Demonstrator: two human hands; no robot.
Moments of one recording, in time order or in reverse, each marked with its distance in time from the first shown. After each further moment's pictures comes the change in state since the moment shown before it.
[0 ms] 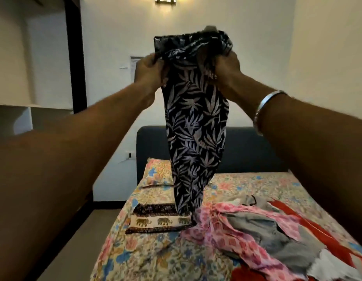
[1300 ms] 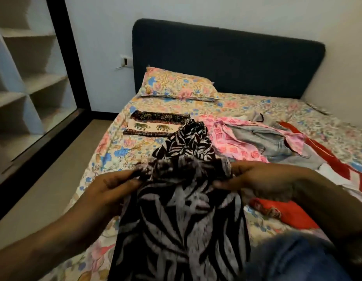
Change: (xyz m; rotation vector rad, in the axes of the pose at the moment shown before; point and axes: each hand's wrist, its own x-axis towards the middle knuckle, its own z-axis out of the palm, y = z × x) left_hand -0.417 -0.158 -0.122 -0.016 -0.265 -0.817; right_hand -0.336 0.214 -0.074 -0.089 -1.135 1.012
